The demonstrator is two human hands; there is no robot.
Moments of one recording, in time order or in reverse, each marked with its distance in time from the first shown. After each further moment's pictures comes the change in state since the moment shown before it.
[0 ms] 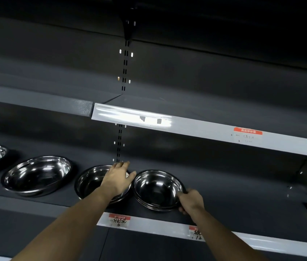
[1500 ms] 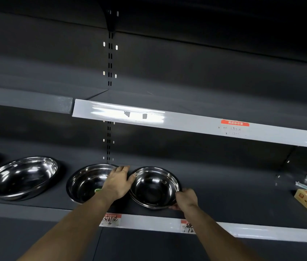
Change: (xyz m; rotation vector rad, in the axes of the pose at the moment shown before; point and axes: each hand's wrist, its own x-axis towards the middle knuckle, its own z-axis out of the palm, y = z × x) left_hand 0.001 0.023 0.032 0.011 -0.067 0.030; right_hand 0.002 0.014 -0.006 0.248 -0.010 0.121
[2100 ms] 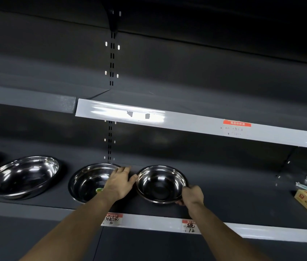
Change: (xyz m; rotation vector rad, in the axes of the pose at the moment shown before) left_hand -0.002 -0.002 0.002 -0.045 -0.019 -0.005; right_hand -0.007 -0.012 -0.012 -0.074 0.145 -0.068
